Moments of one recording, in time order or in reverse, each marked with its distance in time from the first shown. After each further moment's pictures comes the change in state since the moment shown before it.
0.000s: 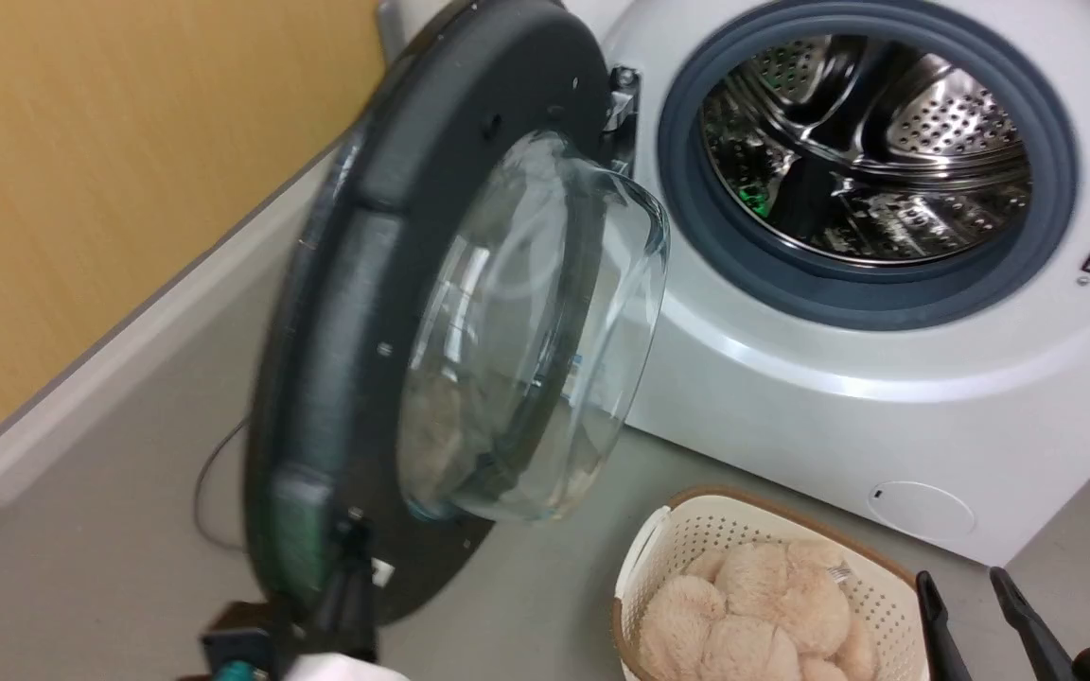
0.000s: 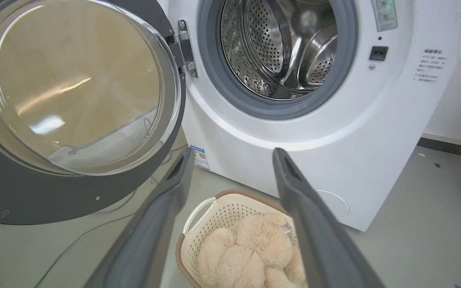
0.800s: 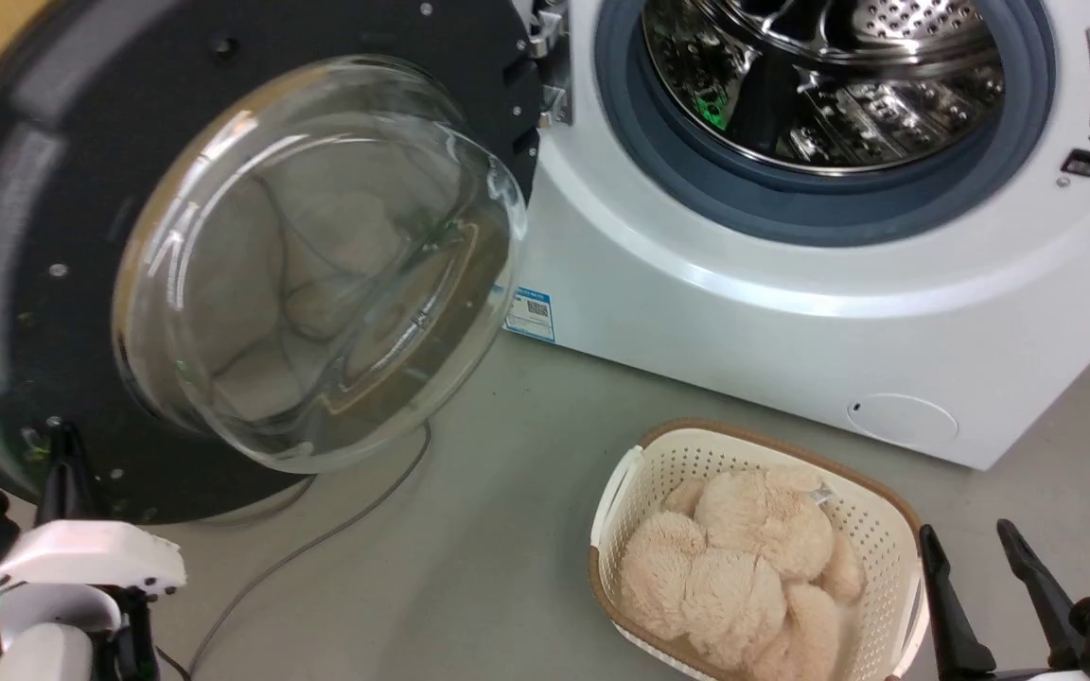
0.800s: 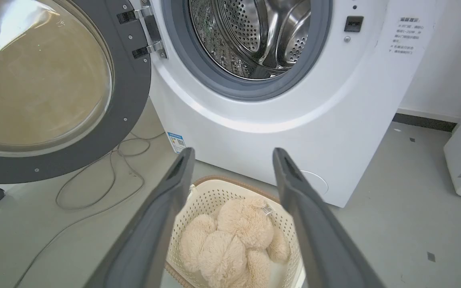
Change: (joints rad) left arm -0.316 0.110 0.398 0.472 -0.117 -0.133 -0.135; right arm -0.061 0.000 0.010 -0.049 -0.050 0.000 0.068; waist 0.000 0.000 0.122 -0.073
